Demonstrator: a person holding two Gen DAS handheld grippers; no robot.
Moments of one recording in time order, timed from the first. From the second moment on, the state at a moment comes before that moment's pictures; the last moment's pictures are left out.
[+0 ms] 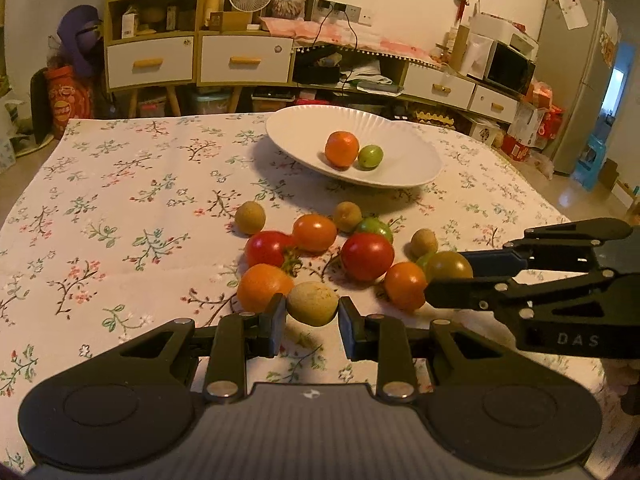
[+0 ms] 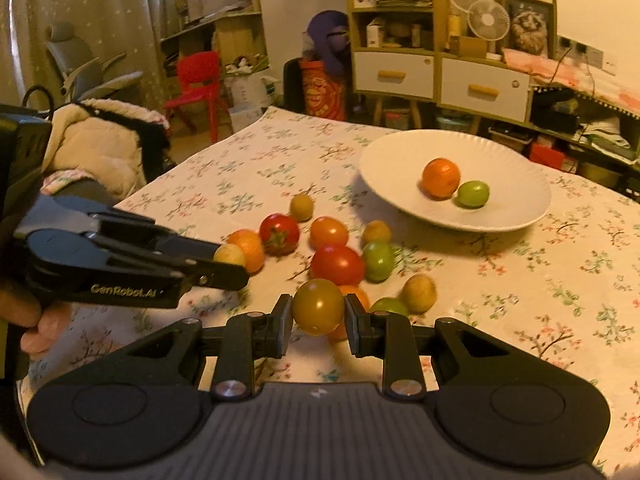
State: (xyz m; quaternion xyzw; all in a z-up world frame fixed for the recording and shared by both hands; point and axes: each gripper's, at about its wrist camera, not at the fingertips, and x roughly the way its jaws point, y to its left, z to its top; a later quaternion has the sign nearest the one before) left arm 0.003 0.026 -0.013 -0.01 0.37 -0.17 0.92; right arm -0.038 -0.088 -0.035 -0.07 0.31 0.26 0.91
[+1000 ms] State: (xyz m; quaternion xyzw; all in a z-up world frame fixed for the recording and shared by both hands) left arm 0.062 -0.019 0.014 -0.02 0.34 -0.17 0.93; right arm 0.031 -0.132 -0.006 -0.01 0.29 0.18 0.94
